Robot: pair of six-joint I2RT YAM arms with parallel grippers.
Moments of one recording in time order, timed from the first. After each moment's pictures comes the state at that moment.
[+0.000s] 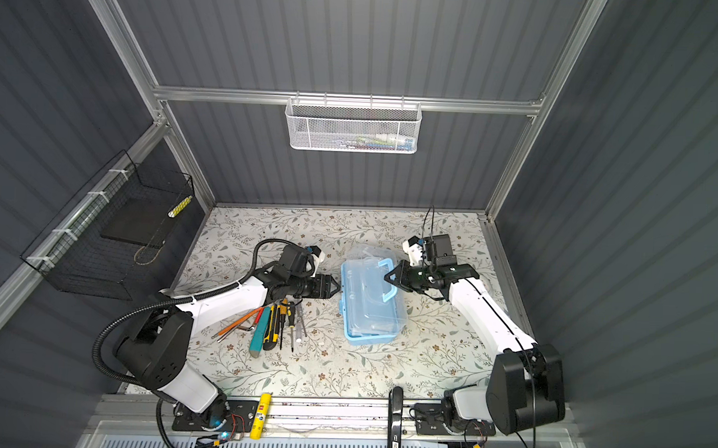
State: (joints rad) left arm -0.61 1.61 0.99 -0.22 0.29 -0.49; right arm 0.23 1.36 1.00 -0.54 -0.63 0.48
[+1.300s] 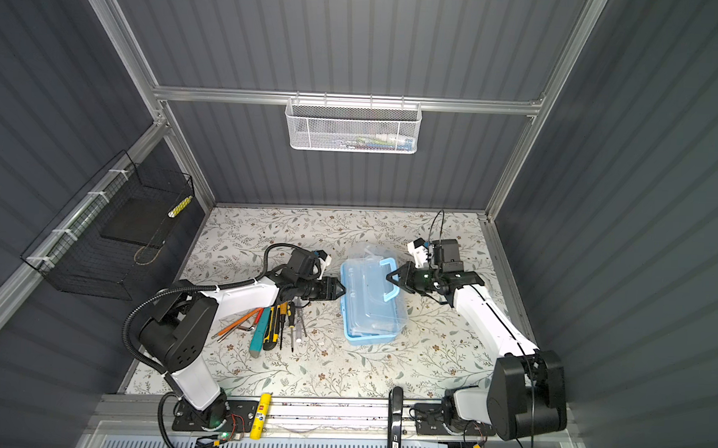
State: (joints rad) left arm -0.61 1.74 0.98 -0.08 0.35 -0.54; right arm 0.16 1.33 0.93 -0.44 -0.73 0.51
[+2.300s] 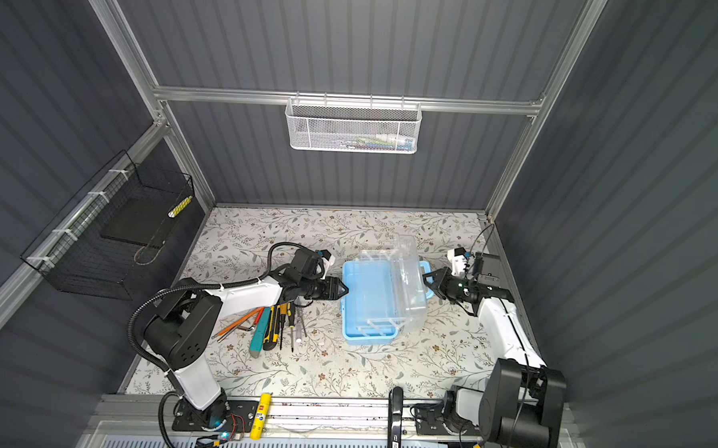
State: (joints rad) left arm -0.62 1.77 1.00 -0.08 0.35 -0.52; right arm -0.18 1.27 0.79 -0.40 -0.82 0.45
